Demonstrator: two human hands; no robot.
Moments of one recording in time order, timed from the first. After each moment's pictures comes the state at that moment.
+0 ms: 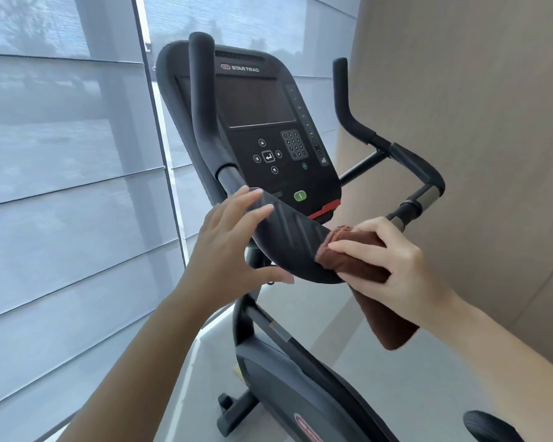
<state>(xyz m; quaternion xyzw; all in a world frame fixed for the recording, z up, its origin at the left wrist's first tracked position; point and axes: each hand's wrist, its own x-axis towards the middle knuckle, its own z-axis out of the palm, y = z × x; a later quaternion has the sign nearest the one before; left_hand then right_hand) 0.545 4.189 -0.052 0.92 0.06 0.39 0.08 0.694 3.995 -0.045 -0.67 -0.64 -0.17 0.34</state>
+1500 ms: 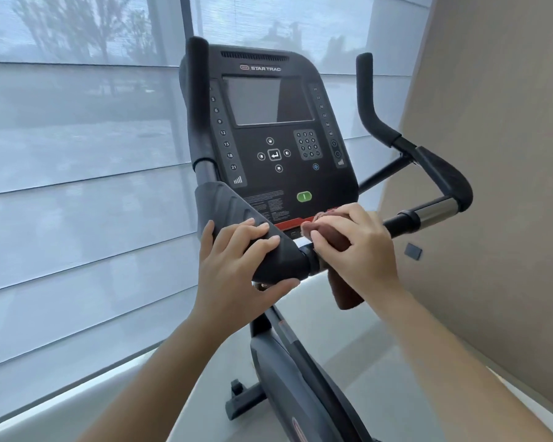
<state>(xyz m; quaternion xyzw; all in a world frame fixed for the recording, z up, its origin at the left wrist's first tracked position) 0.603 4.098 -0.081 0.86 0.22 0.45 -0.06 0.773 4.018 -0.061 -0.69 -0.54 -0.23 0.42</state>
